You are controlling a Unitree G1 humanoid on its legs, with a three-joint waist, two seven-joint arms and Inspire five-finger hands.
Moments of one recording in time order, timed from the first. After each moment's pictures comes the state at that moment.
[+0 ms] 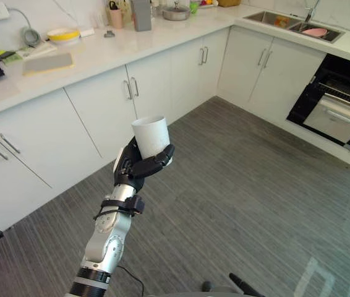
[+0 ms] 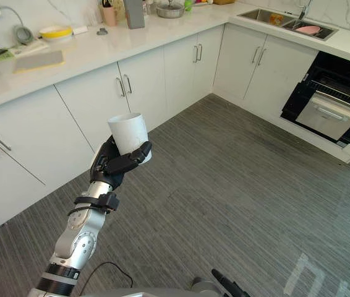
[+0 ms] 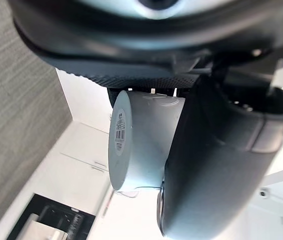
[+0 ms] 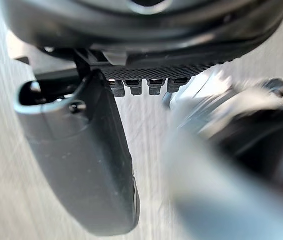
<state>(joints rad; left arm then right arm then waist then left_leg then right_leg) -0.04 0.26 -0.15 -0.02 -0.59 -0.10 -0.02 0.15 -0.14 -0.35 1.07 0.53 0.15 0.24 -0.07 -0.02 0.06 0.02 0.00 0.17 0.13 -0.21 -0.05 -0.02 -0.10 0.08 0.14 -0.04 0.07</state>
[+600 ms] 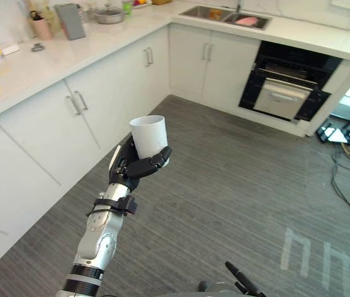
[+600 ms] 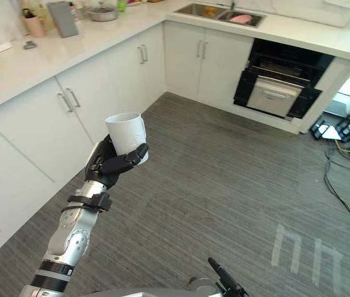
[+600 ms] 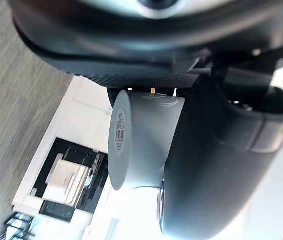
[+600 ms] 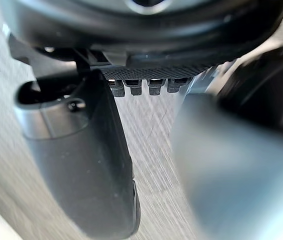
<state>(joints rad) -0.05 0.27 -0.12 0.04 -0.61 -0.17 -0.13 0.17 -0.11 -0.35 1.09 0.64 0.18 0.27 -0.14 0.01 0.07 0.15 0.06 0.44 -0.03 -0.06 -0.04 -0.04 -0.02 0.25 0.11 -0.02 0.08</state>
